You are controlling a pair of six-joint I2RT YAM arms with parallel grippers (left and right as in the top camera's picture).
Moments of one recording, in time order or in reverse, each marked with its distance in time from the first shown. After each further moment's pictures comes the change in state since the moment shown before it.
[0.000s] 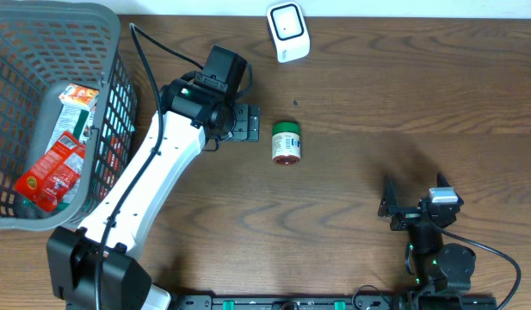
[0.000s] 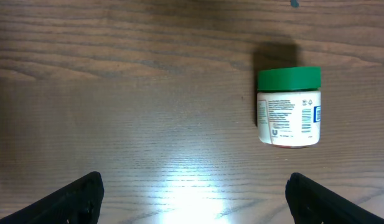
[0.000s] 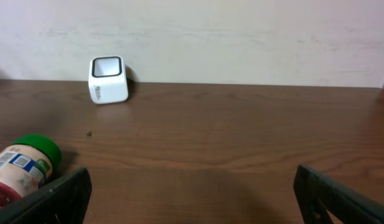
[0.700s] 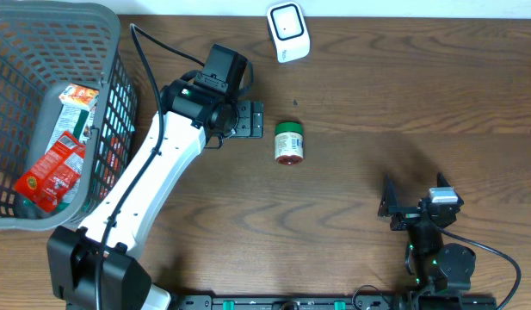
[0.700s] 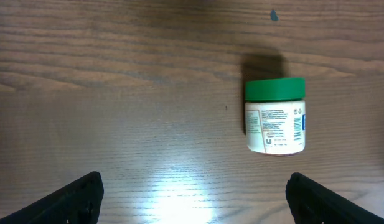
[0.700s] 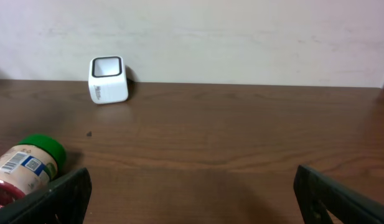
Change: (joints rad) left arm -0.001 0.000 -0.006 0.052 0.037 -0.016; right arm 0.000 0.000 0.000 0.000 0.000 0.000
